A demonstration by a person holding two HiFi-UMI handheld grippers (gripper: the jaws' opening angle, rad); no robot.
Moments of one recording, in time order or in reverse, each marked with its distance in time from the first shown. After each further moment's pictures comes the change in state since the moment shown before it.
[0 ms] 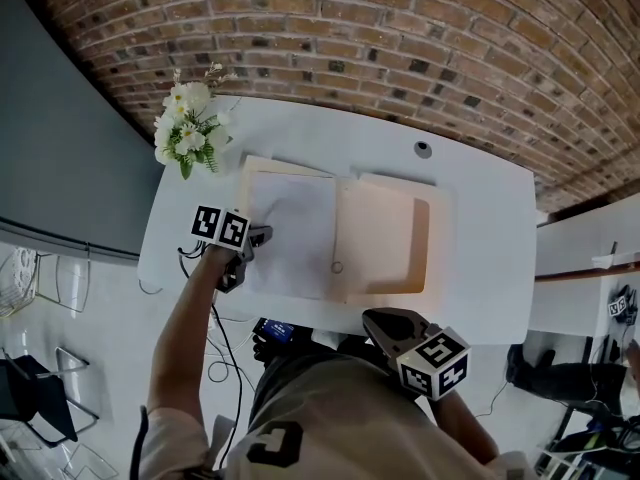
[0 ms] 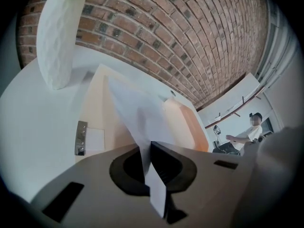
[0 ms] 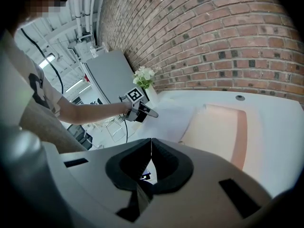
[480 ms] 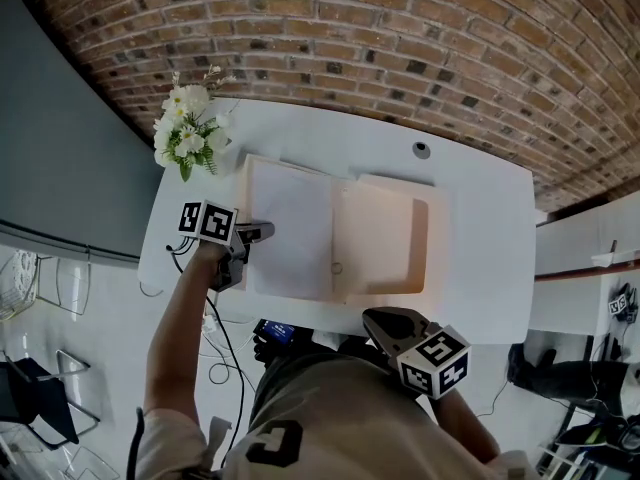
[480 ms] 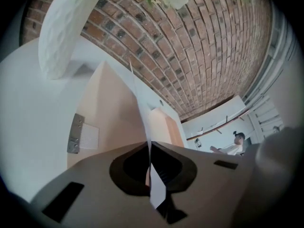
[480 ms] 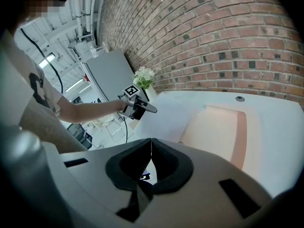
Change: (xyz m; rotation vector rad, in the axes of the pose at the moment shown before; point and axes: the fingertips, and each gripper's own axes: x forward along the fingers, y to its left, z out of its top) left arm -0.020 -0.029 0.018 -0.131 -0.062 -0.203; right arm -0.001 -0.003 0.001 -0.007 -0.001 -0.005
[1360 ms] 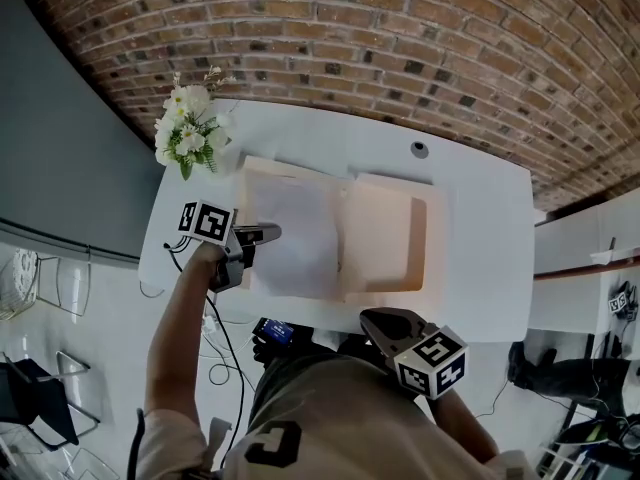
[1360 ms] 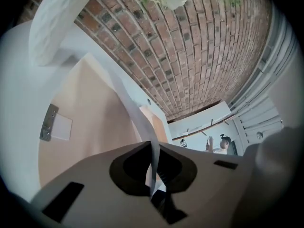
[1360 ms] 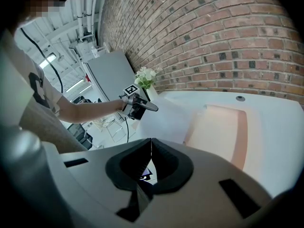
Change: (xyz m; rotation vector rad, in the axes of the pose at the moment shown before) left arm 0.001 -0.031 -0.006 -0.031 0.007 -0.174; right arm -0.001 0.008 -0.003 0.002 -0.008 0.008
